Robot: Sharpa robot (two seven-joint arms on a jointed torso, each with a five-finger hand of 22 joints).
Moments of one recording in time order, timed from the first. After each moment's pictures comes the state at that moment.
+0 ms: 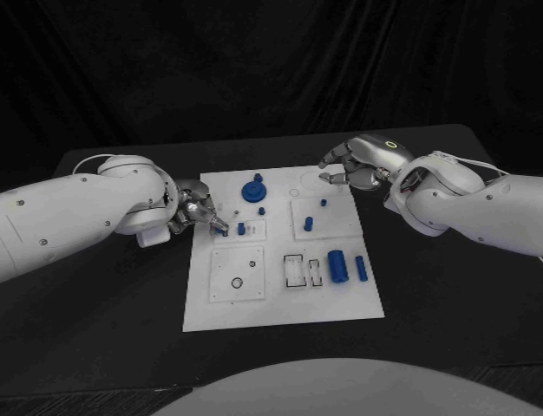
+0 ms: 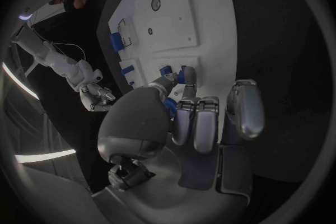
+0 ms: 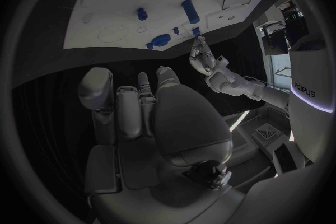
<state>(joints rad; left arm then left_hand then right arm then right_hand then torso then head) 1.36 -0.64 -0.21 1.34 -0.94 0.22 -0.45 1.17 0.01 0.32 0.06 0.34 1.07 0.04 0.21 1.07 1.47 -0.03 1.57 1.31 1.46 -0.07 1.57 1.31 0.06 1.41 0.04 1.27 1.31 1.27 -0.95 -0.21 1.52 -1.43 -0.56 0.03 1.44 0.11 -0.18 0.28 0.60 0.87 0.10 0.17 0.18 1.42 0.03 1.45 1.53 1.47 -0.06 1.29 1.31 0.10 1.41 0.04 0.93 1.31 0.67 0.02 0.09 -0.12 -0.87</state>
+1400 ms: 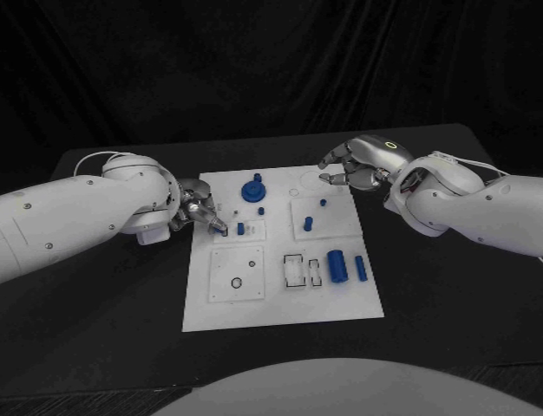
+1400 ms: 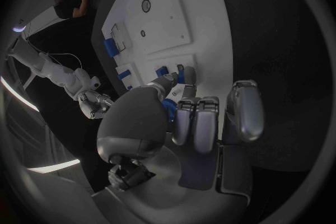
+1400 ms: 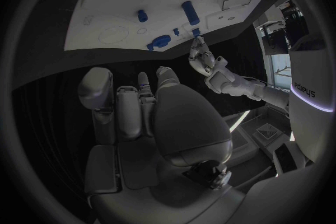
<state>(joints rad) 1.36 -0.63 -0.21 1.33 -1.03 0.23 -0.44 1.15 -0.01 0.36 0.04 0.33 1.07 0.03 0.21 1.06 1.47 -0.03 1.57 1.31 1.46 -0.07 1.57 1.31 0.06 1.42 0.03 1.28 1.31 1.27 -0.95 -0.21 1.52 -1.43 -0.56 0.03 1.44 0.11 -0.18 0.28 0.60 0.87 0.10 0.17 0.18 1.42 0.03 1.45 1.53 1.46 -0.06 1.29 1.31 0.10 1.41 0.04 0.93 1.31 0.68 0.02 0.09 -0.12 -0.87</state>
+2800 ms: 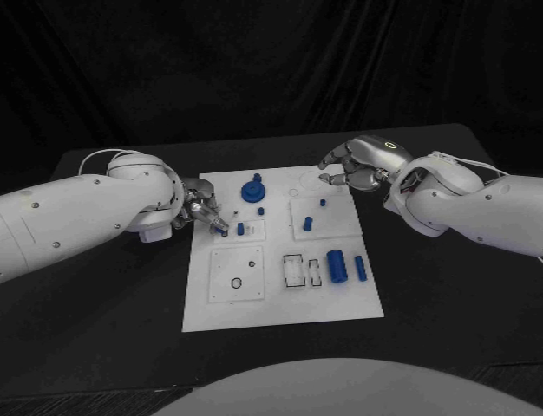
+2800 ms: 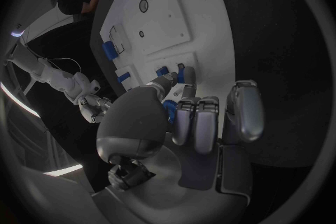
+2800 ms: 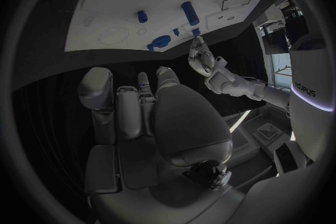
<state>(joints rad) 1.36 -0.61 -0.21 1.32 -1.07 0.25 -0.43 1.15 -0.01 0.36 0.05 0.33 1.08 0.04 0.21 1.06 1.47 -0.03 1.57 1.31 1.47 -0.08 1.57 1.31 0.06 1.42 0.03 1.28 1.31 1.27 -0.95 -0.21 1.52 -1.42 -0.55 0.02 1.44 0.11 -0.18 0.28 0.60 0.87 0.10 0.17 0.17 1.42 0.03 1.45 1.53 1.47 -0.06 1.29 1.31 0.10 1.41 0.04 0.93 1.31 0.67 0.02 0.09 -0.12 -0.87</state>
